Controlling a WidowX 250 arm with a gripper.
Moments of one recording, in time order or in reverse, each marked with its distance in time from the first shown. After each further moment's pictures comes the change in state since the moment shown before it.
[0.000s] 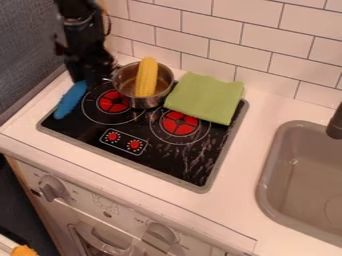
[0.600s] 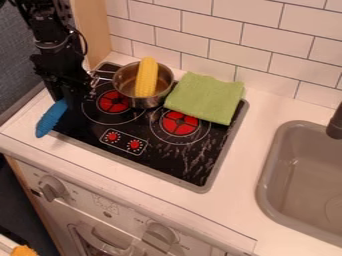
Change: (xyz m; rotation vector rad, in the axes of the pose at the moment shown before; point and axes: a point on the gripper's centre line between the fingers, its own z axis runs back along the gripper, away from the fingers) arm -0.022 0.009 -0.020 -0.016 -0.014 0.013
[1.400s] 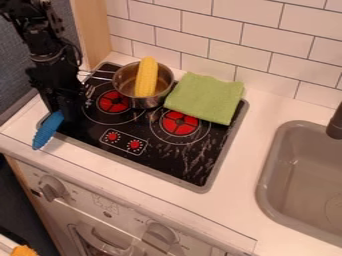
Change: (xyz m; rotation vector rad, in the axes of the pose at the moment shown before) arm -0.013 0.002 -0.012 -0.038 0.023 0.034
